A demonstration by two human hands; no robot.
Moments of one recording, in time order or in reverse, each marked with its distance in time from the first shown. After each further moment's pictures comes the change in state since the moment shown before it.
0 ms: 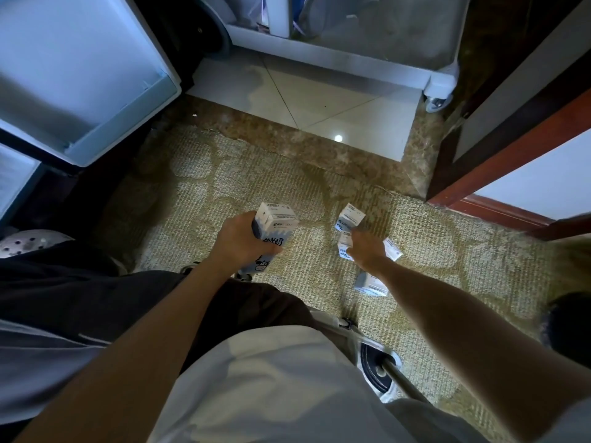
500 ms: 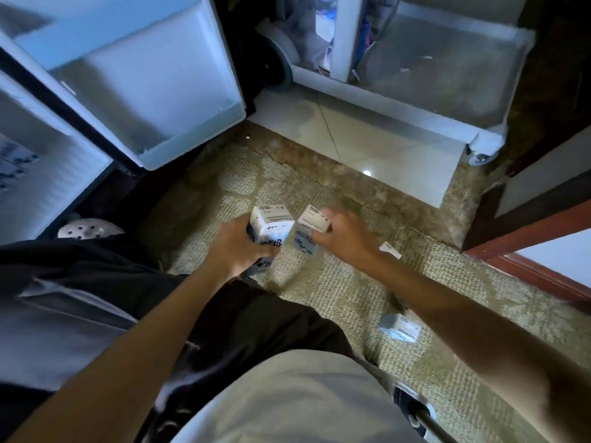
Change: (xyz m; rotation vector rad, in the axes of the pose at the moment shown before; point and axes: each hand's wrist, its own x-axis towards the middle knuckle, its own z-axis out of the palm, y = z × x) left_hand -0.019 -0.033 -0.066 -0.163 0.212 -0.072; right_hand -0.038 -0.150 -0.100 0.208 0.129 -0.497
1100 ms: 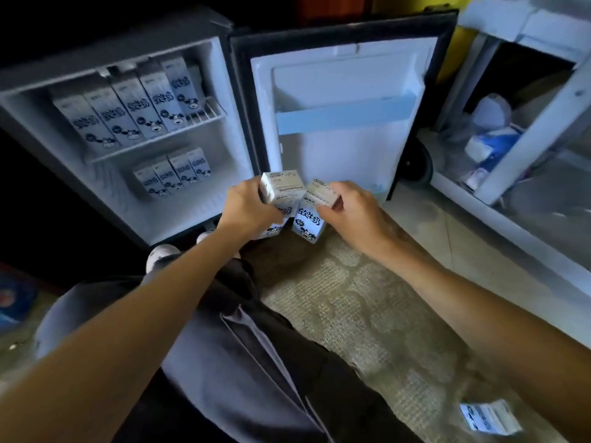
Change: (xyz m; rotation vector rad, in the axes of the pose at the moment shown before) left_hand 0.015 -0.071 -0.211 -0.166 0.534 -0.142; right_hand 0.107 -0.258 -0.001 0.038 0.114 -0.605
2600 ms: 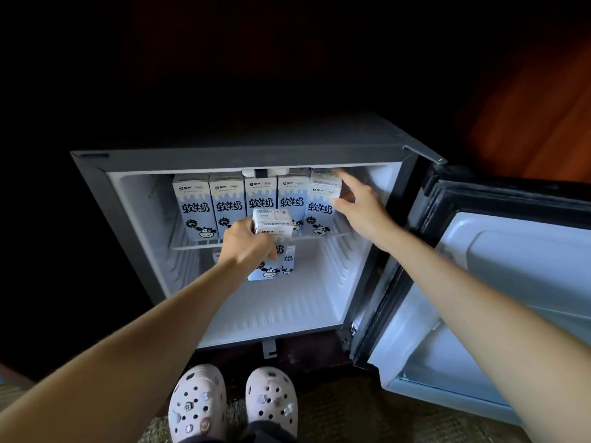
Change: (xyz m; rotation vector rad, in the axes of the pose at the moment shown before) left_hand 0.222 -0.149 -0.134 -0.485 0.303 -0.269; right_hand 0.334 -0.122 0.145 0.247 -0.212 -0.130
